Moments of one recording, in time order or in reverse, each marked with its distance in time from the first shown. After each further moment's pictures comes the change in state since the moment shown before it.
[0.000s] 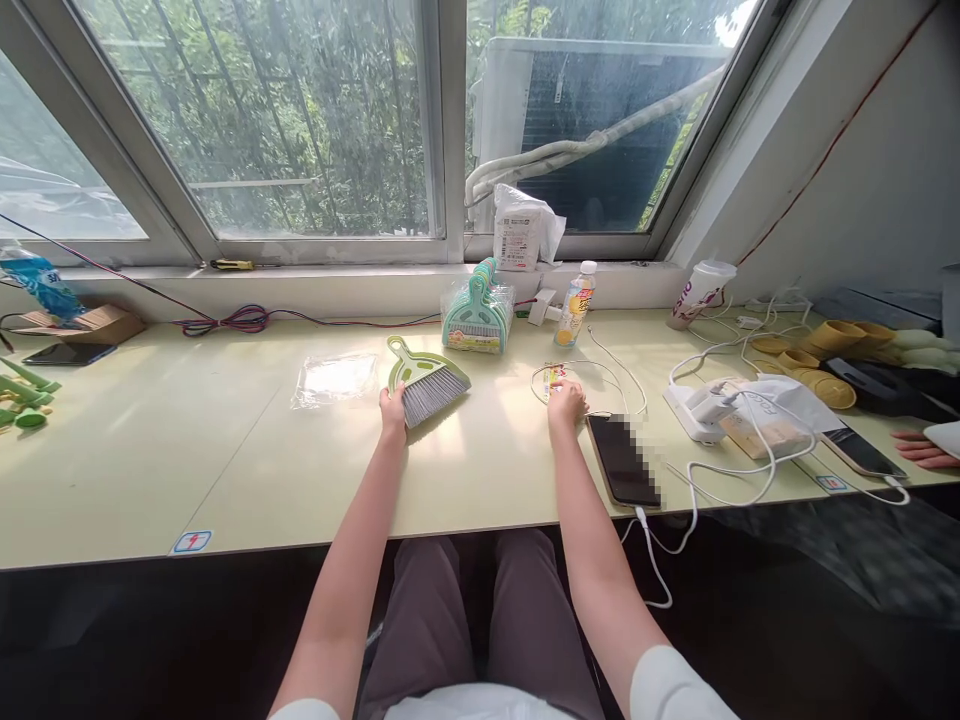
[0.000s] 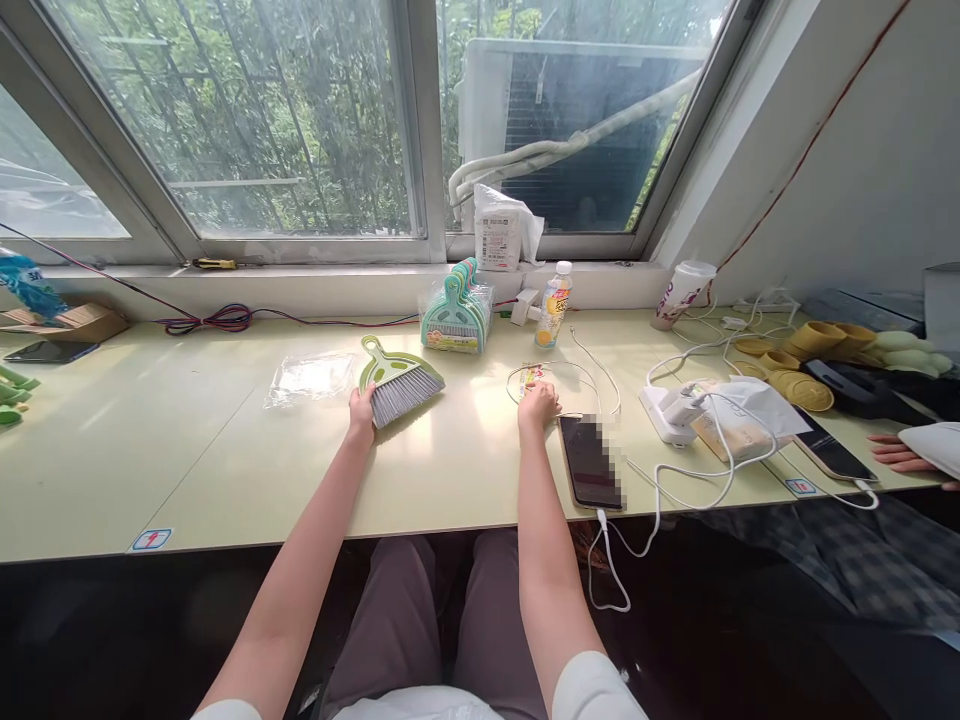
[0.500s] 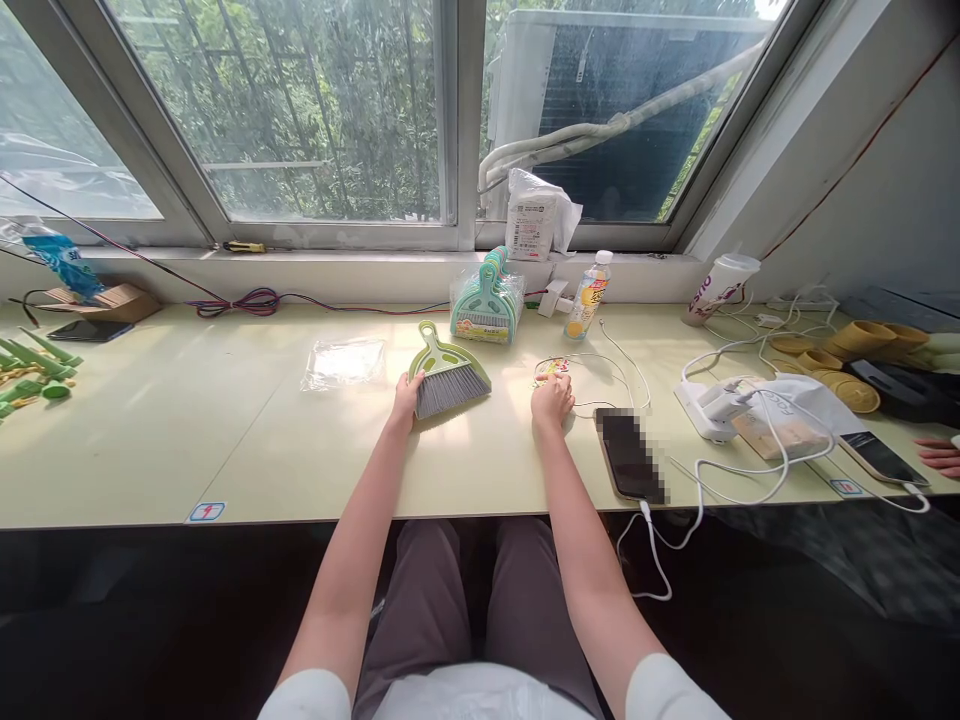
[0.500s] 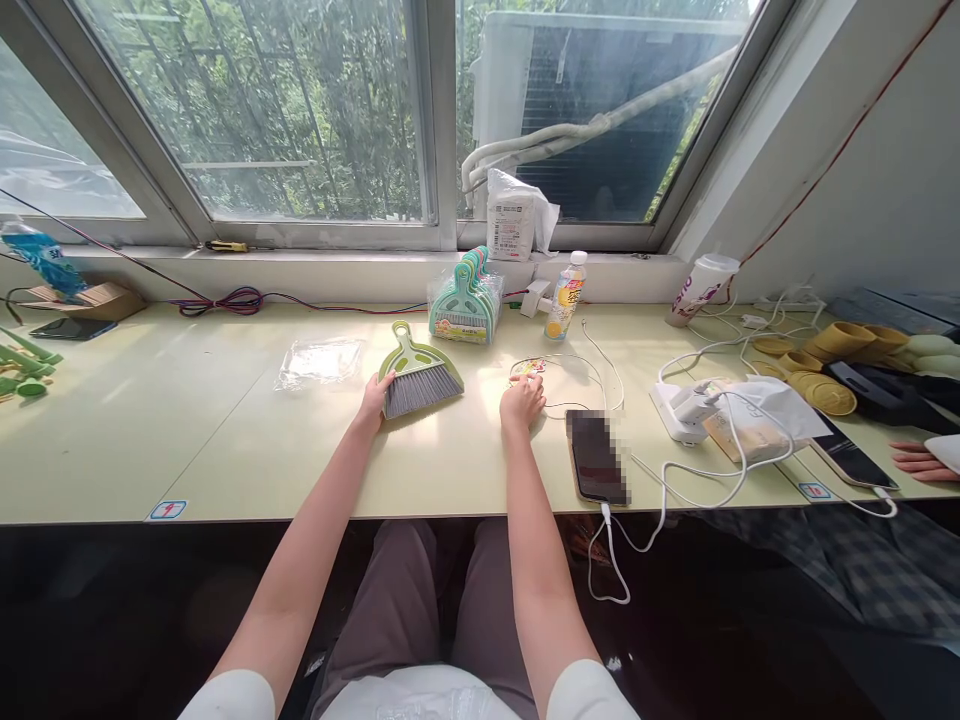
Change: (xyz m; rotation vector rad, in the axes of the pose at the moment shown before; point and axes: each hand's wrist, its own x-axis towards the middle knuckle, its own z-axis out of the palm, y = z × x) left_hand -0.010 0.001 0.003 0.048 -0.232 0.016; right_hand -0.050 -0.022 0.008 -0.026 0.020 -0.152
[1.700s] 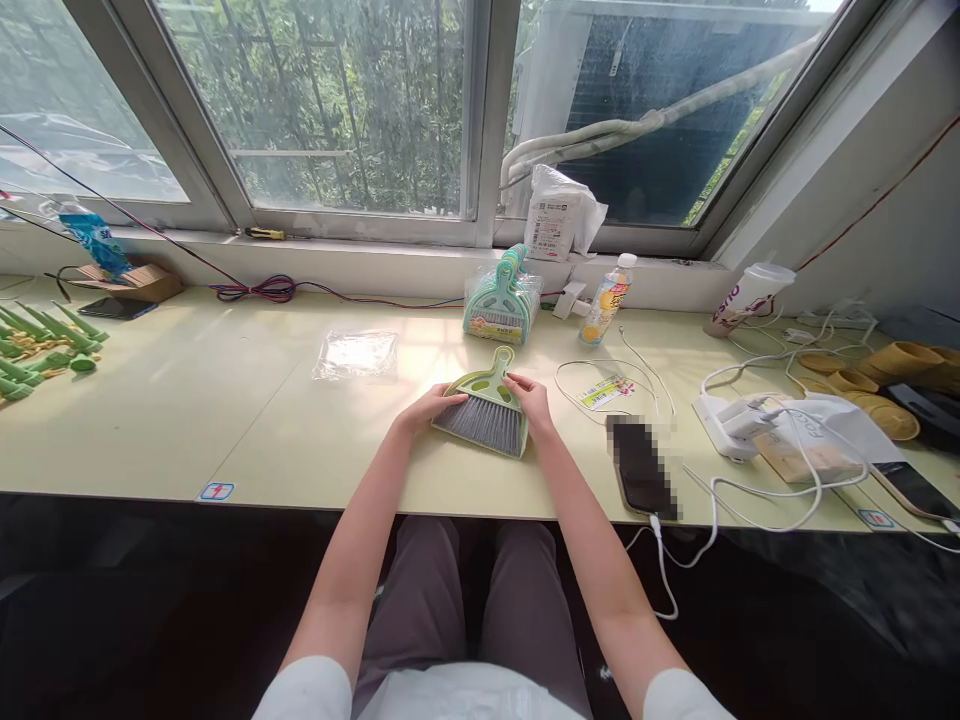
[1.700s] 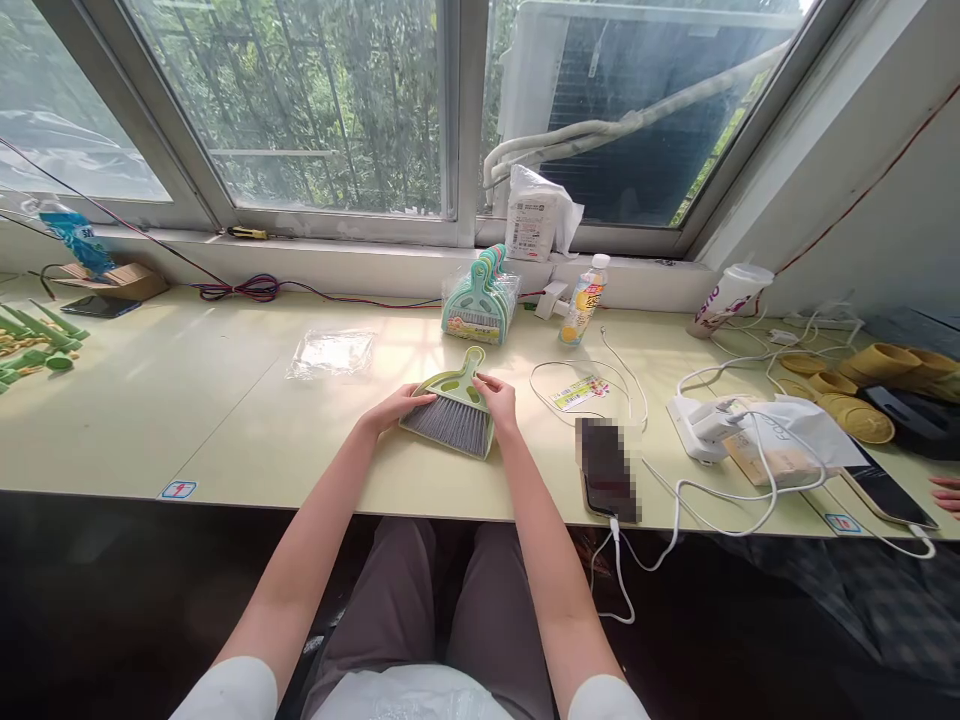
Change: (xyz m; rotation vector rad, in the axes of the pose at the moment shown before) left_hand -0.033 0.019 0.006 0.227 -0.638 -0.109; right_hand -0.026 -0.035 0.002 0.874 -0.555 -0.014
